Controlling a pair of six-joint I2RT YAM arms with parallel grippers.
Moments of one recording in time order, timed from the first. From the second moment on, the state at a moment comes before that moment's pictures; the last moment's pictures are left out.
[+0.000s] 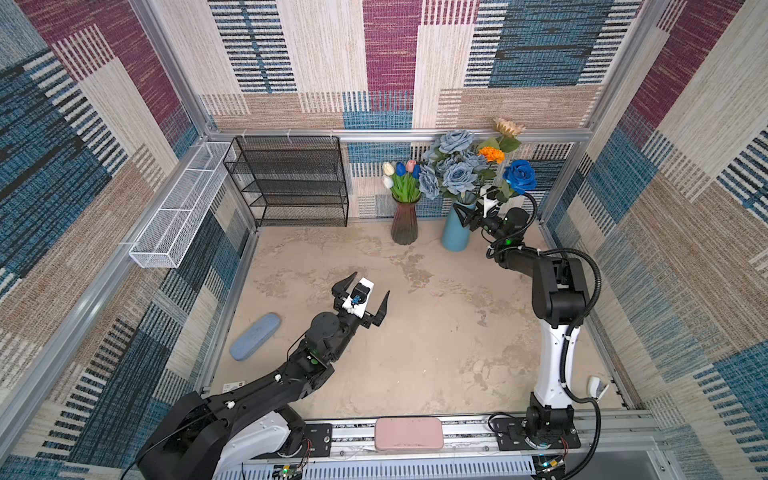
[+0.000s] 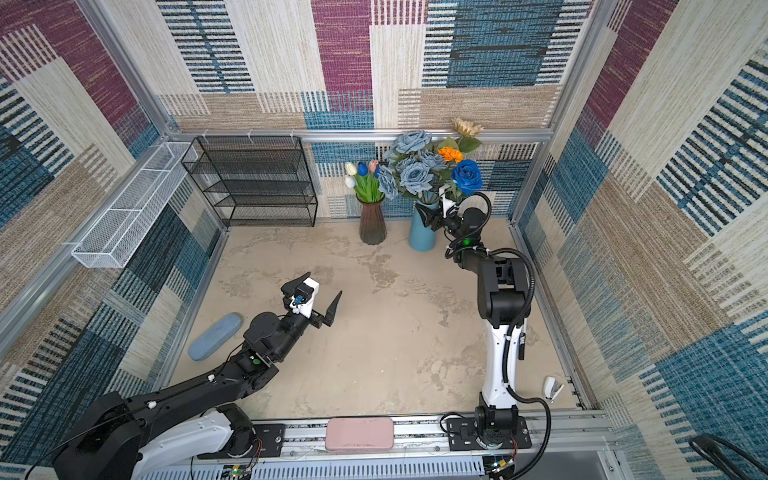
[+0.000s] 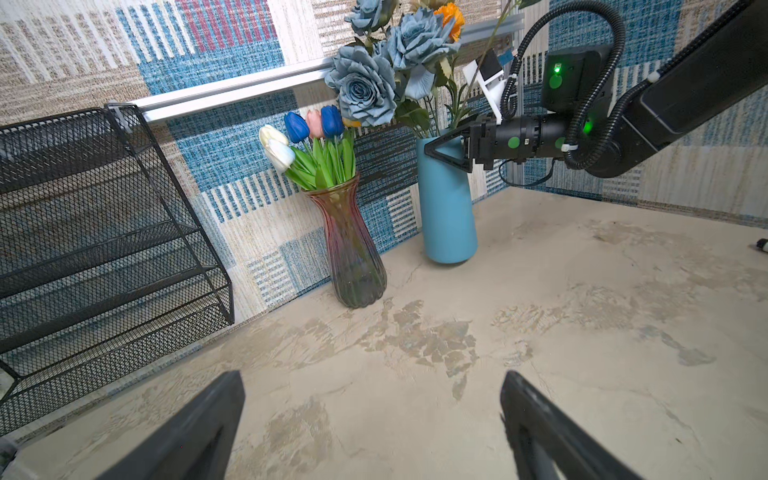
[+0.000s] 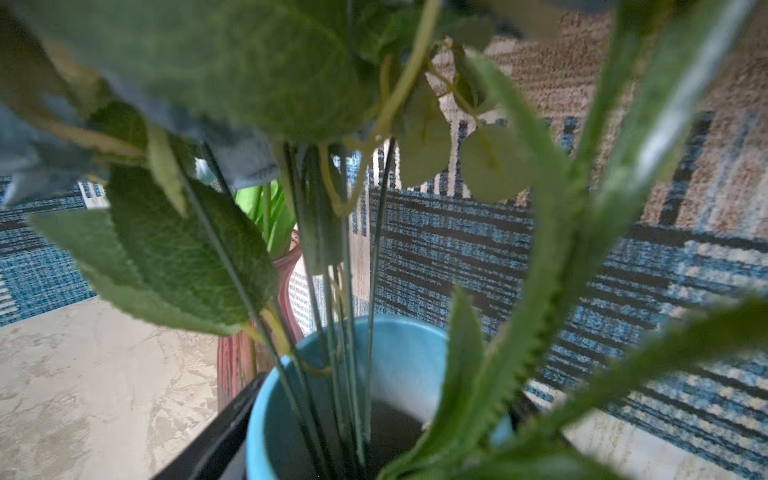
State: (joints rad) left arm -0.69 1.09 0.37 0.76 -0.21 0.26; right arm 0.00 2.25 1.54 0.91 -0.65 0.10
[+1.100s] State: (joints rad) left arm -0.61 1.05 0.40 0.71 -0.36 0.22; right arm -0.02 2.09 1.28 1.10 -0.59 0.04
